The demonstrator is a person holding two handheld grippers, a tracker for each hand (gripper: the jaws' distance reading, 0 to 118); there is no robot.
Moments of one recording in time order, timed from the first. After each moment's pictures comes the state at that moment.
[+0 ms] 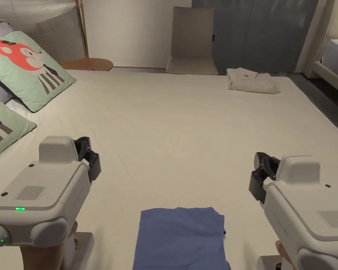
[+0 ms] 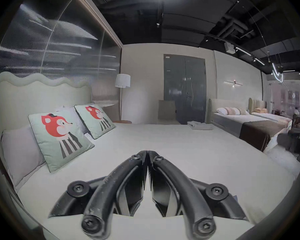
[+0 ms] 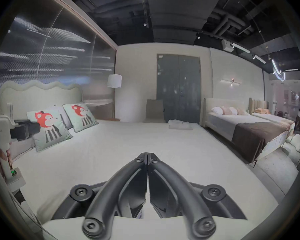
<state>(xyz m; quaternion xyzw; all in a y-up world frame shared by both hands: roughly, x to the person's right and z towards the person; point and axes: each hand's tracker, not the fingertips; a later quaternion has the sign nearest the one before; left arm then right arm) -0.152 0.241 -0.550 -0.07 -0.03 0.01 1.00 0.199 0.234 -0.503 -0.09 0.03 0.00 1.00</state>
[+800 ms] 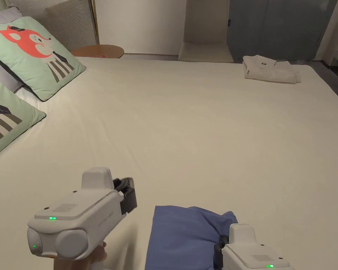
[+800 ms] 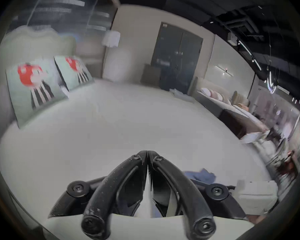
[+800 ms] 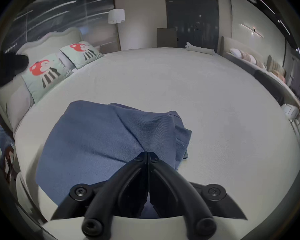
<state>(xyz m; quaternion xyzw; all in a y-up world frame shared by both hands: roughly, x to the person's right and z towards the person) -0.139 0.170 -0.577 -0.28 -0.14 0.13 0.94 0.151 0.062 -0.548 -0.37 0.06 -0.03 0.93</state>
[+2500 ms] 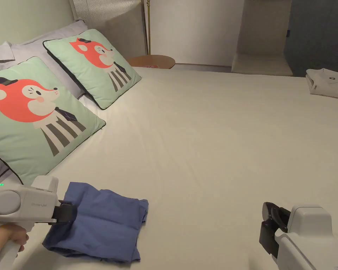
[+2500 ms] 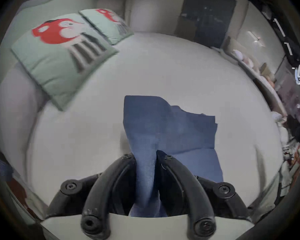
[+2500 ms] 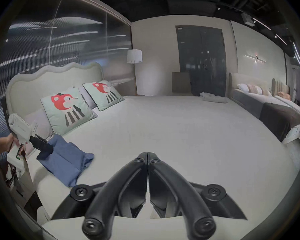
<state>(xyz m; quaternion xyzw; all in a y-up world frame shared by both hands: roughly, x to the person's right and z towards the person) -0.460 0.154 -0.658 -0.48 -0.01 0.03 0.88 0.058 0.182 -0.570 -0.19 0.11 -0.03 0.98</state>
